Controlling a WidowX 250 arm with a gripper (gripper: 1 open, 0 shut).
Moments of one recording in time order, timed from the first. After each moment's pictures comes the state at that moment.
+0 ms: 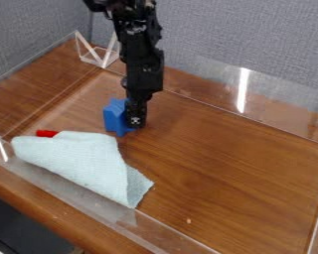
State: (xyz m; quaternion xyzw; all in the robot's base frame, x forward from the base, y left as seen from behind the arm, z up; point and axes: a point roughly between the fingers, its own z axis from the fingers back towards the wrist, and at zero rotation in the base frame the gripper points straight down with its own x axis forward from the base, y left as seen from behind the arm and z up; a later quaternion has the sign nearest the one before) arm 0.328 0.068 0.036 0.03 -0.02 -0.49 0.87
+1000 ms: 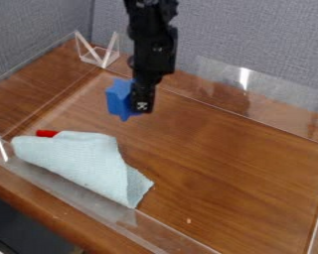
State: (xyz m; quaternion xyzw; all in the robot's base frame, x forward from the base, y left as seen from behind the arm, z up) arm 0.312 0.036 0.099 0.08 -0.05 -0.52 0.85
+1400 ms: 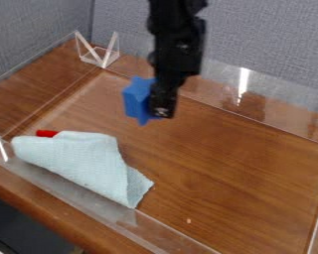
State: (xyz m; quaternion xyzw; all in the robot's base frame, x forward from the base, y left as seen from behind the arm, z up) arm 0.283 -0.015 0.124 0.09 -0.07 -0.56 0.82
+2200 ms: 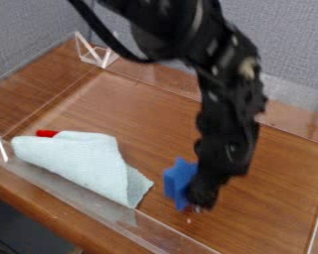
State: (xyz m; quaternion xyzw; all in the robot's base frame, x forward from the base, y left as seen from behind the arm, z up) arm 0.245 -0.082 0.048 0.04 -0.04 -0.64 0.77
